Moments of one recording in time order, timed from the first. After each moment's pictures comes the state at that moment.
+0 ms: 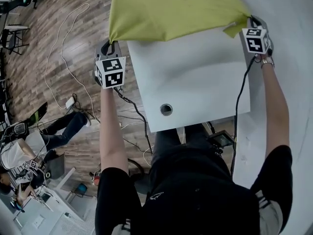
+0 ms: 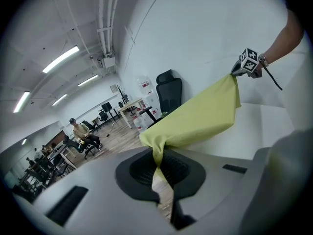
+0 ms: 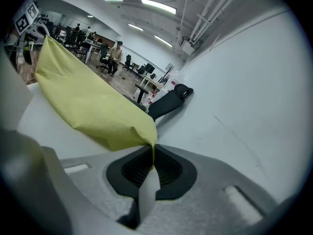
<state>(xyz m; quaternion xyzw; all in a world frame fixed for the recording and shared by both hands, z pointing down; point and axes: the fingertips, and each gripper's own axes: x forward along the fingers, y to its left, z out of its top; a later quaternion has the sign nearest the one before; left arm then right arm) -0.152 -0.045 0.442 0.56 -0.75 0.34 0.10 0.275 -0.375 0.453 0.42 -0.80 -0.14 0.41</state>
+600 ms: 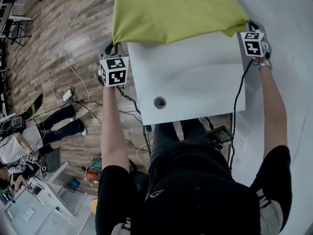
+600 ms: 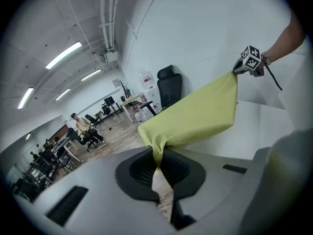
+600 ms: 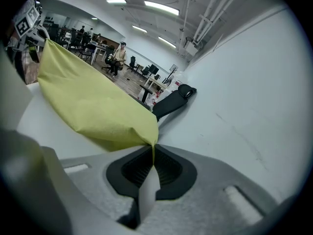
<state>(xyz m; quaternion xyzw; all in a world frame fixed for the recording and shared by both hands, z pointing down) -0.117 -0.006 0.462 0.54 -0.76 0.35 0.13 0.294 -0.352 0.466 0.39 -0.81 -0.14 0.41</state>
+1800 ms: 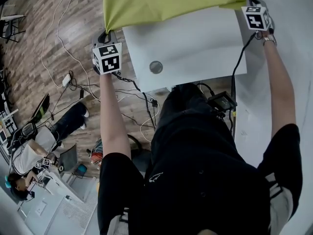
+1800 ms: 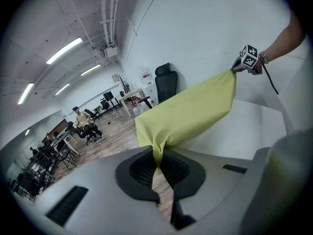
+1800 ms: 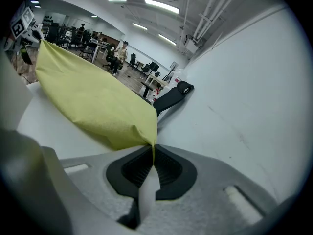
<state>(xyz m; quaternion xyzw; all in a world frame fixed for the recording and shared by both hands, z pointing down) -0.070 0.072 0.473 0.54 -0.75 0.36 0.16 0.348 -0.303 0.468 0.39 -0.80 -0.14 0.43</state>
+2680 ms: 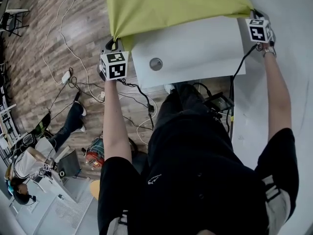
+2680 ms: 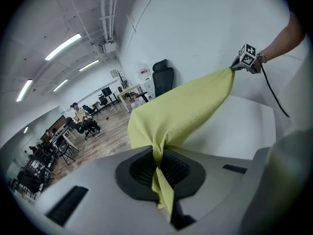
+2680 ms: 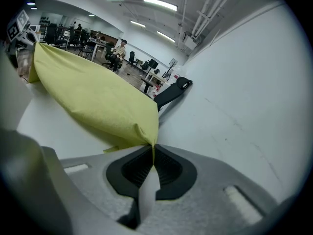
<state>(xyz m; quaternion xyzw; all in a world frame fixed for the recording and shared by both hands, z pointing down) -0.034 0.116 0.492 0.53 -0.74 0.36 0.18 0.387 -0.277 0.483 0.39 -0.80 -0.12 0.44</state>
